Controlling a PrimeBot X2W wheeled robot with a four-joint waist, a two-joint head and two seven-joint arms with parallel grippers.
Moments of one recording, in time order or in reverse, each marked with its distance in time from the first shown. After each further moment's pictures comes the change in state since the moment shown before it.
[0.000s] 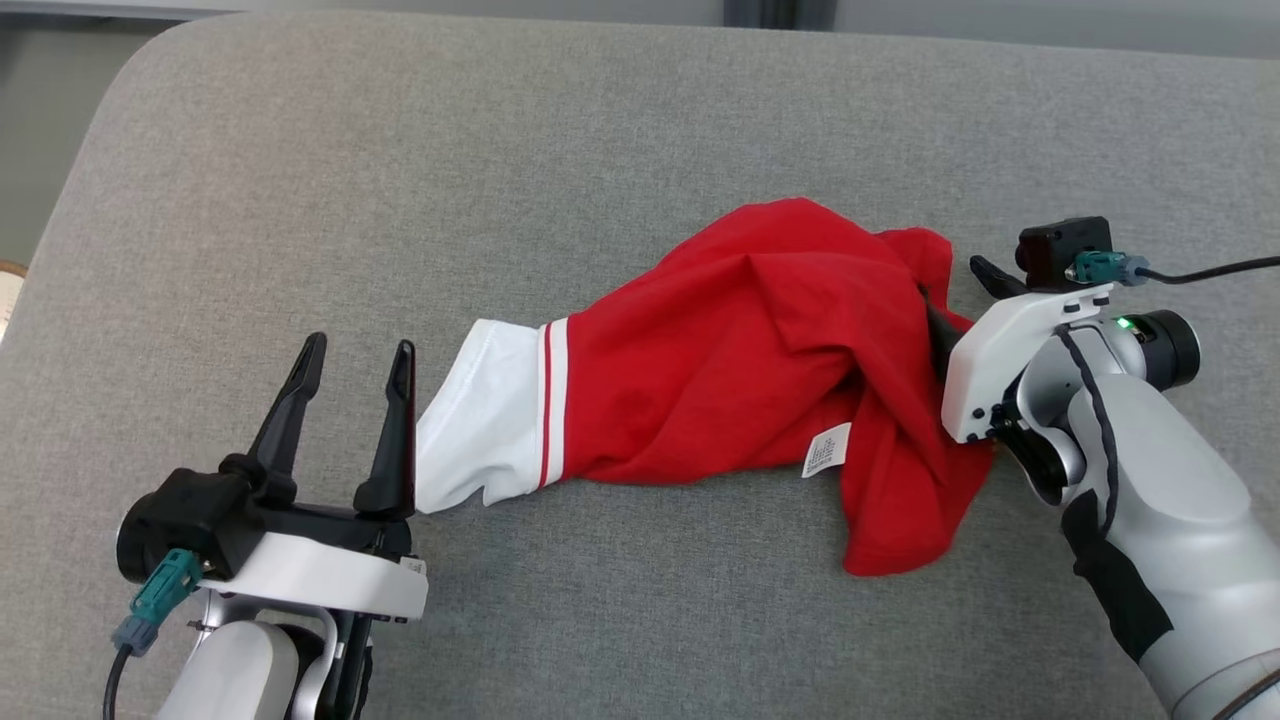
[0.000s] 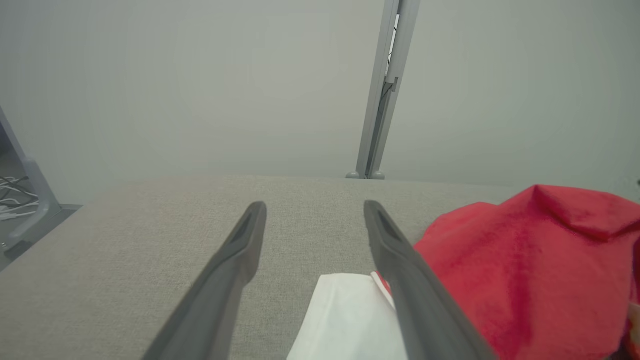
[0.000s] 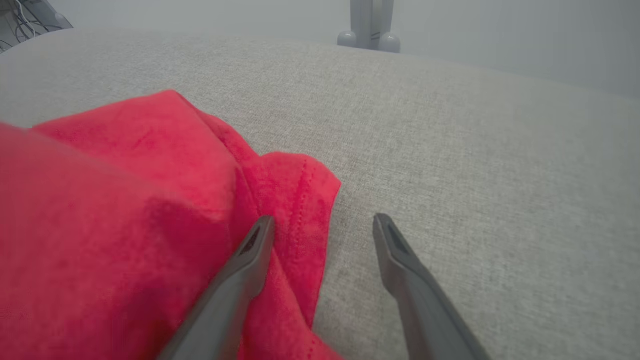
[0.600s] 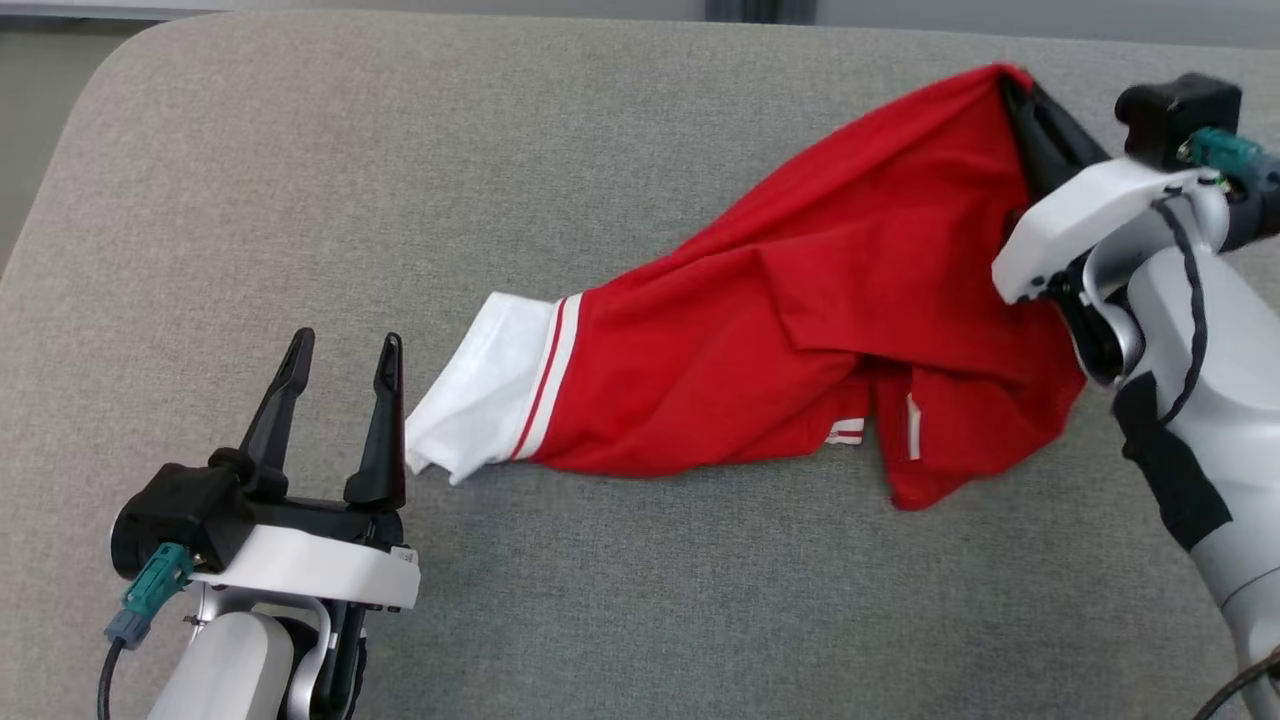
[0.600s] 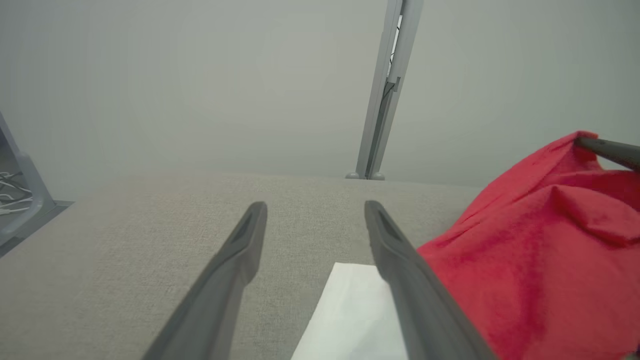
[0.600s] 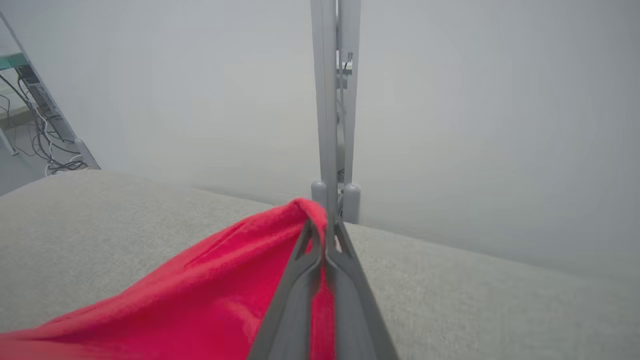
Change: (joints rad) left arm -0.023 -0.013 0.015 0.051 -0.009 -0.018 -0.030; right arm -0.189 -0.048 0.053 0.069 0.053 0.000 -0.271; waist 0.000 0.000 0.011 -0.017
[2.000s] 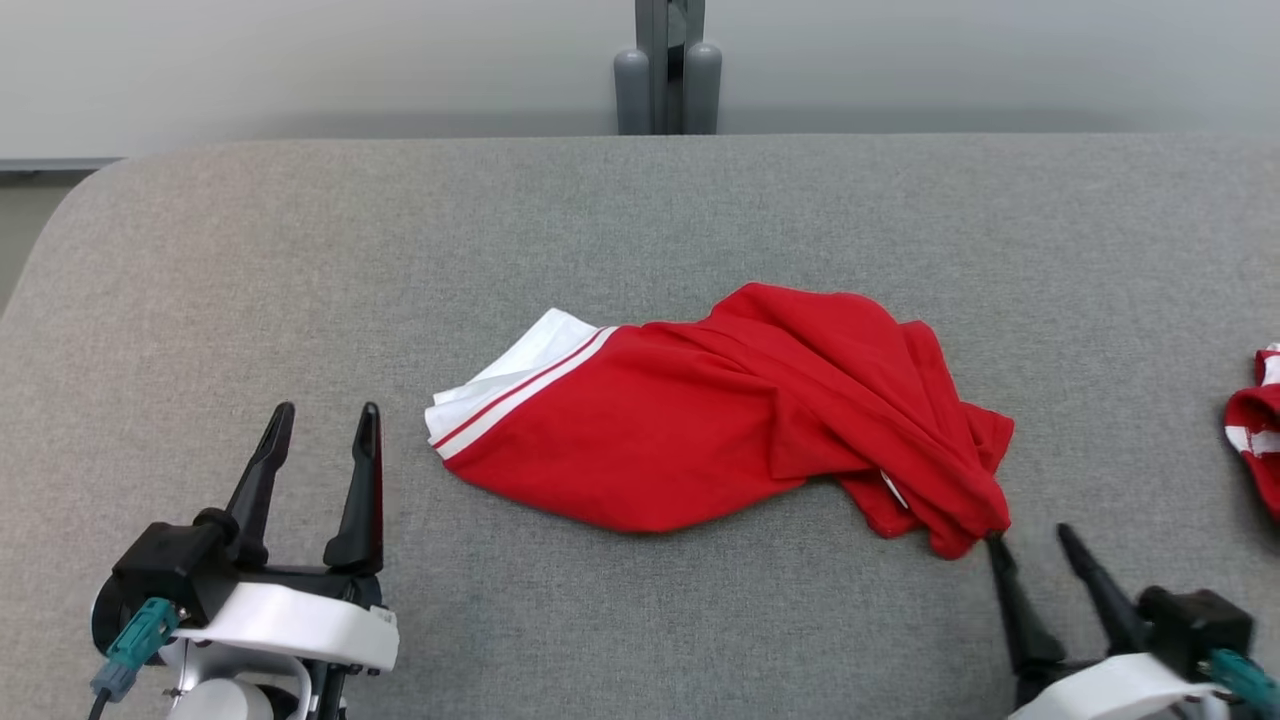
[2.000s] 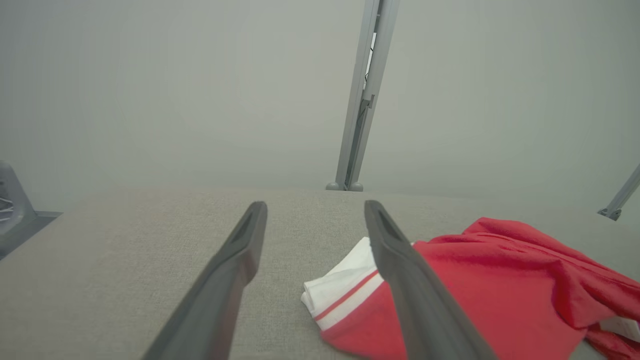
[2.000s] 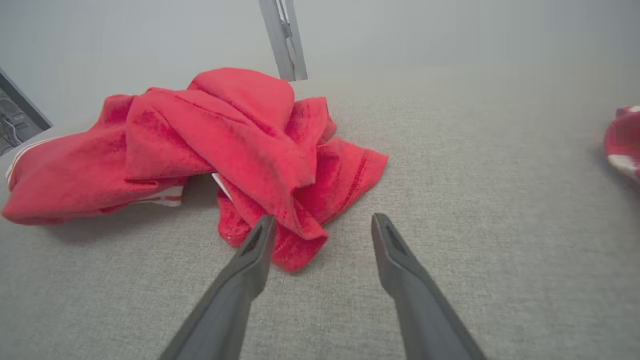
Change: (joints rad) left arm 0.108 0.037 0.004 -0.047 -0.034 0.046 0.041; right arm 0.981 0.096 -0.339 -0.690 -0.153 0.000 0.040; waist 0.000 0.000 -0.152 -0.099
